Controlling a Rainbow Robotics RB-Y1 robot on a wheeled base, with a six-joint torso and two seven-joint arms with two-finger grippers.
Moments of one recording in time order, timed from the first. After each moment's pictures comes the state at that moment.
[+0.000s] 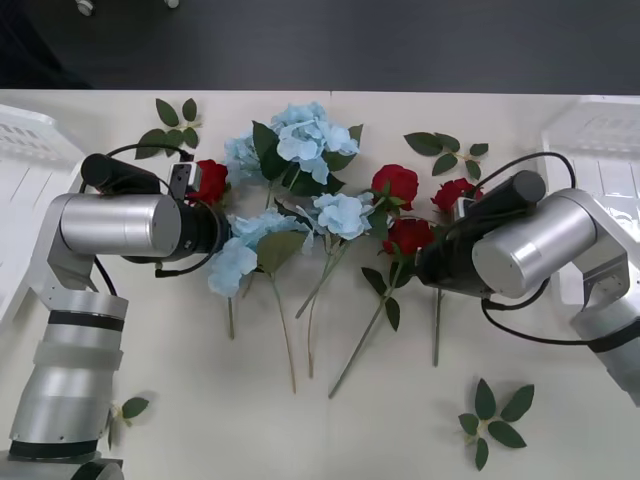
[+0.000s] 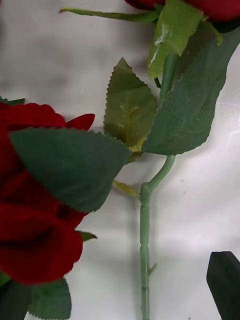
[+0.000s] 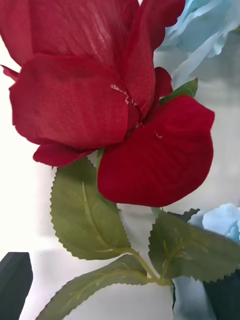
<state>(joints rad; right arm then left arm) -0.37 -0.52 0.40 -1.73 -0.50 1.36 0.83 -0.37 0.12 0.06 -1.58 0.19 1.25 -1.54</state>
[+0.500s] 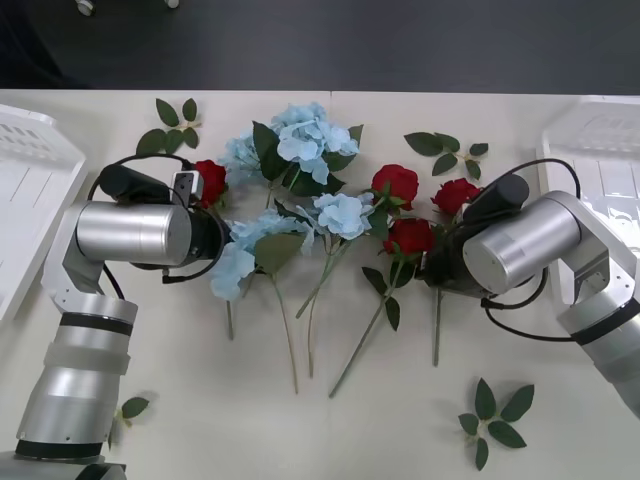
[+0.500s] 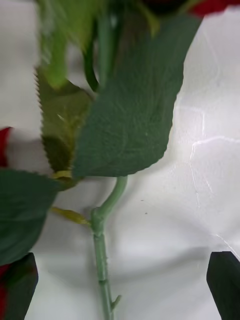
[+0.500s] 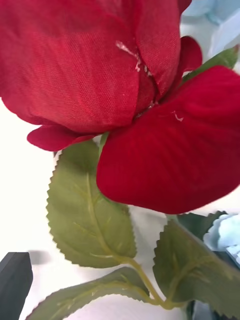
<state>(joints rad) -0.40 -0.50 0.42 -1.60 -0.45 1.36 0.83 -0.37 0.11 0.03 -1.52 0.14 1.21 -1.49</state>
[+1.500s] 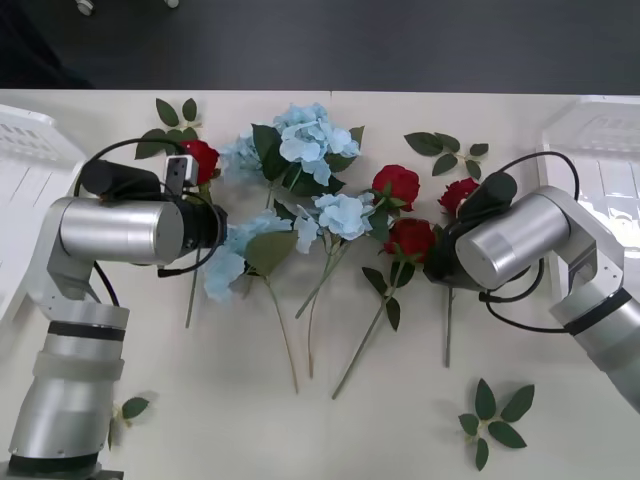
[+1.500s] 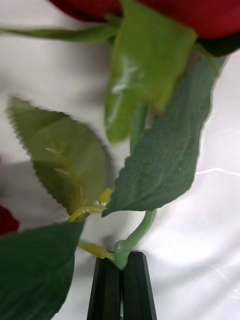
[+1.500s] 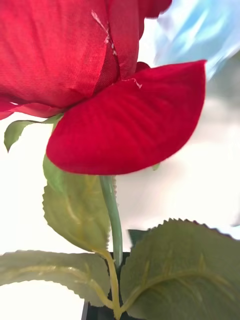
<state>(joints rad) -0.45 -0.50 0.45 -1.54 -0.41 1.34 0.83 -0.33 0.11 0.03 -1.66 0.15 1.21 -1.49</state>
